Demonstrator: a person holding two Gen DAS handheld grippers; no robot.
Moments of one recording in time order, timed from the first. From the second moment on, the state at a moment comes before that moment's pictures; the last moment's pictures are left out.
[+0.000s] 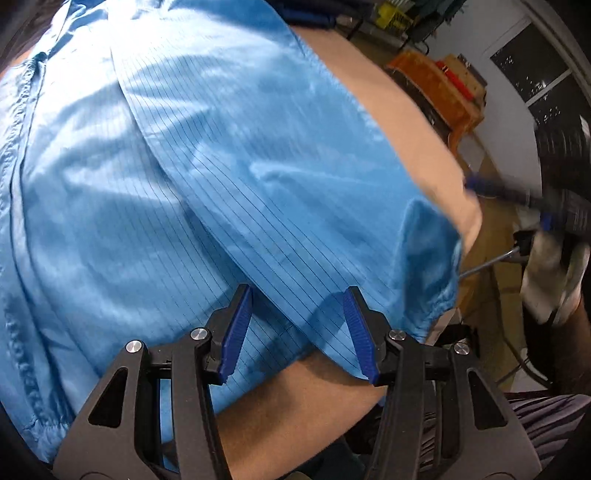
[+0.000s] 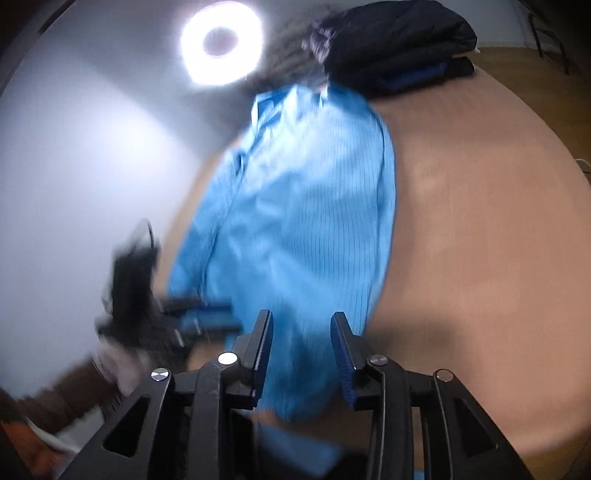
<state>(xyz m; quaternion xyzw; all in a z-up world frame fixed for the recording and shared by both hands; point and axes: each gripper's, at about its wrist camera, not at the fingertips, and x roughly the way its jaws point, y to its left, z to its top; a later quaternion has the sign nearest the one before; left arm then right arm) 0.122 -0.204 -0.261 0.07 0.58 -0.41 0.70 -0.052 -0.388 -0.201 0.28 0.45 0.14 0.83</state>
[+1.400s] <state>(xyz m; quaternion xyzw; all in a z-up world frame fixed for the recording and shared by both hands) 0.099 -0.225 -0.246 0.10 0.57 -0.46 0.68 0.087 -0.452 -0.253 0.27 0.45 0.06 0.85</state>
